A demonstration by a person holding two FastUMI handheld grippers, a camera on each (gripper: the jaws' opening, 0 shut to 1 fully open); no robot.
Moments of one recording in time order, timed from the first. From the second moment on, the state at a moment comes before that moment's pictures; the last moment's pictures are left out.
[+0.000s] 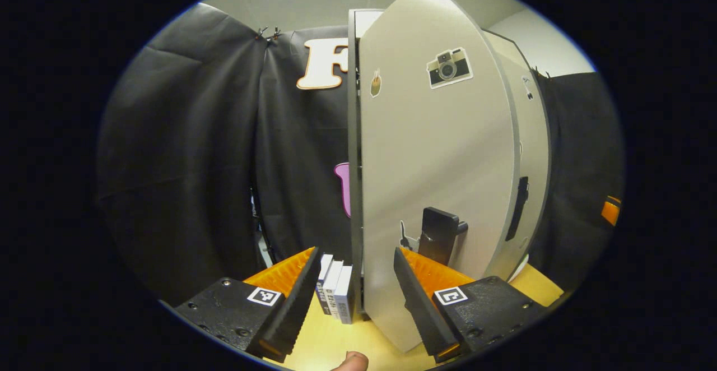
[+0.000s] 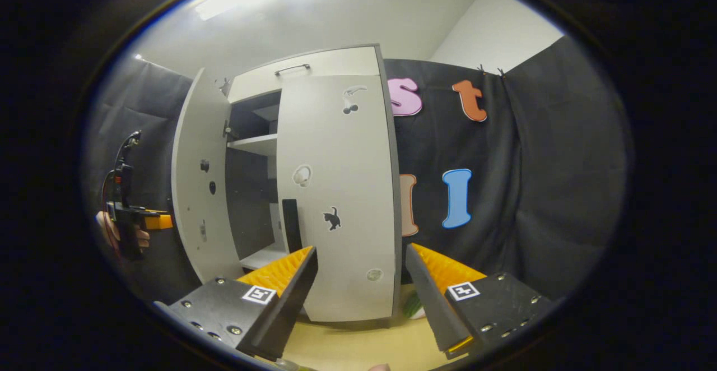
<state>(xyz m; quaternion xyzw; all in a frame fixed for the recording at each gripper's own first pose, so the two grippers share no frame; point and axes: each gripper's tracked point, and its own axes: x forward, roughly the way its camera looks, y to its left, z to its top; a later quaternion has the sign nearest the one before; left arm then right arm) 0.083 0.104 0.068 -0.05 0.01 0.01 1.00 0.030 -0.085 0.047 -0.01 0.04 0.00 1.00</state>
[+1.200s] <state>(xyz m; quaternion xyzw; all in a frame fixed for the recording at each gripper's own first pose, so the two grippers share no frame) 0.107 0.015 0.080 -0.04 0.00 -0.04 1.00 0.019 -0.118 0.049 0.00 0.04 -0.03 1.00</state>
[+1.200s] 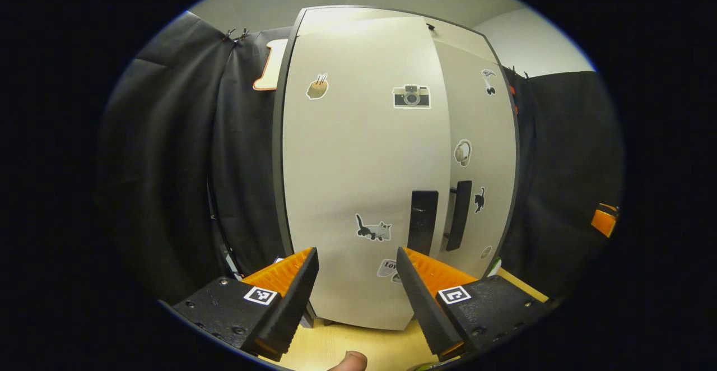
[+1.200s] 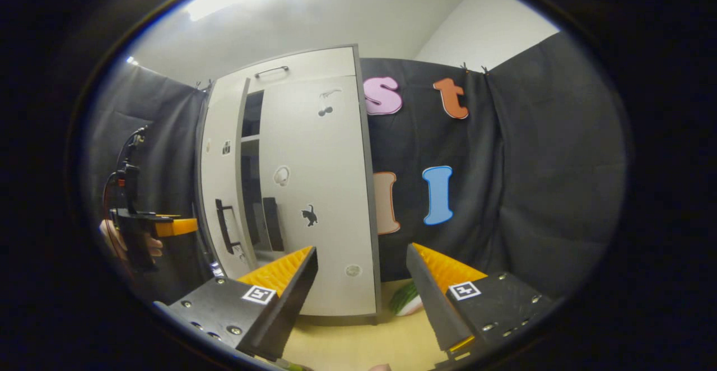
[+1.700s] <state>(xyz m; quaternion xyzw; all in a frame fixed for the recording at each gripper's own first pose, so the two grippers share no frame) 0.090 0.012 0.065 -0.04 0.01 -0.05 1.00 0.019 -0.101 0.045 0.00 0.05 -0.02 1.00</state>
